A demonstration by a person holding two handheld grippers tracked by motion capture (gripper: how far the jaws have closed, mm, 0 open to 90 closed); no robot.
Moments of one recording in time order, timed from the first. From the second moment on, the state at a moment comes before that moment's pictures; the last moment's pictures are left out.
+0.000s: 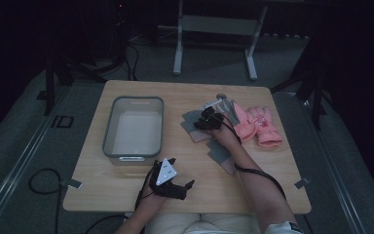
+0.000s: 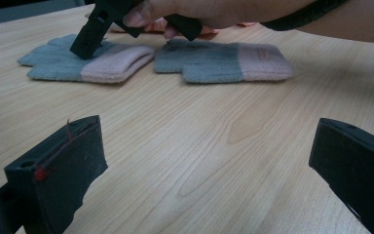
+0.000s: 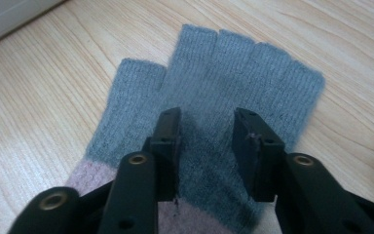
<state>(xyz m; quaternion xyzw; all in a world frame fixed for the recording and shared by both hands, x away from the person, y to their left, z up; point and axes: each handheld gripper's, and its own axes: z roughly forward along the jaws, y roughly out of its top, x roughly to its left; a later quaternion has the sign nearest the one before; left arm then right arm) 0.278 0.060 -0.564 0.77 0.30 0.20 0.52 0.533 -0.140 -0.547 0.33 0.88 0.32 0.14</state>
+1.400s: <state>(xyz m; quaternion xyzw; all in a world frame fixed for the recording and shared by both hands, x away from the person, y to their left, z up) 0.276 0.058 -0.564 0.77 0.30 0.21 0.52 0.369 -0.127 -0.539 0.49 0.78 0.35 0.14</state>
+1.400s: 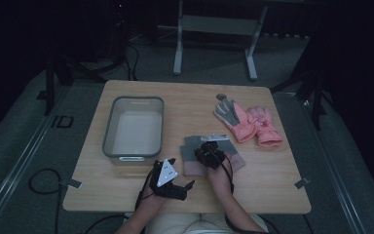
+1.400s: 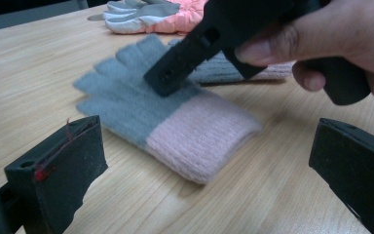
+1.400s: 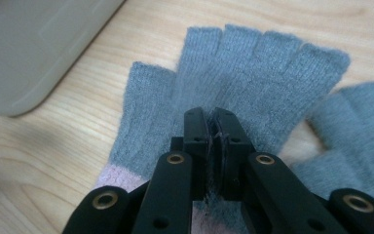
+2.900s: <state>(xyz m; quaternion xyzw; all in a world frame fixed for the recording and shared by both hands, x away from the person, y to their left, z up) 0.277 0.058 -0.564 0.78 0.30 0.21 0.52 0.405 -0.252 -0.530 0.35 0.86 0.34 0.13</state>
